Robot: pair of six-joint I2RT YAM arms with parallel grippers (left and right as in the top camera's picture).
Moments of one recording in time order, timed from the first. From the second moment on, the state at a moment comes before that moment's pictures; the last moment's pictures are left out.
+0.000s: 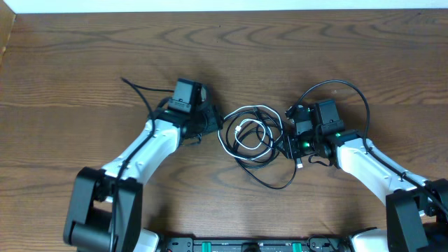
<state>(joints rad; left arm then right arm) -0.32 1.65 0.94 -0.40 0.26 -0.59 0.29 1.55 0.72 -0.31 -0.41 0.12</state>
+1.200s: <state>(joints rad) -0.39 1.76 0.94 -0.40 0.19 -0.62 0.29 1.55 0.72 -0.30 -0.37 0.17</state>
